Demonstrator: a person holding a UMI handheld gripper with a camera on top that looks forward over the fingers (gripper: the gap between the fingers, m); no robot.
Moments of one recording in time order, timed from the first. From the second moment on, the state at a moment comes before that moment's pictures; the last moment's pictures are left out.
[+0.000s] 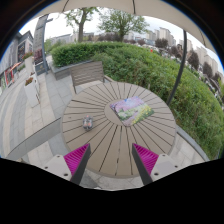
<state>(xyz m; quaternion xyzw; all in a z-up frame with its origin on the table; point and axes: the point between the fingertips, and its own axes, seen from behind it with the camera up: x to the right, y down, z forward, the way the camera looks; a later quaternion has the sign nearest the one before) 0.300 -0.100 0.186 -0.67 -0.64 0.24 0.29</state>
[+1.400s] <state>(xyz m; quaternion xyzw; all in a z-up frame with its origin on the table) 0.084 -0.215 -0.005 -0.64 -0.64 0.31 0.31</state>
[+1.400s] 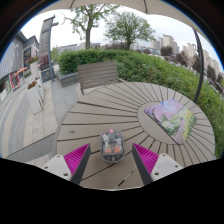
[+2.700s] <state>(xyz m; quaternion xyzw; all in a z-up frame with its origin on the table) -0.076 0.080 0.023 -0.67 -0.60 0.28 0.33</state>
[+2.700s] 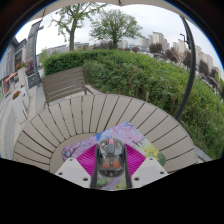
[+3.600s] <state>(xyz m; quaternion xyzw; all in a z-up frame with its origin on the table) 0.200 0.079 0.192 -0.67 -0.65 0.25 0.26</state>
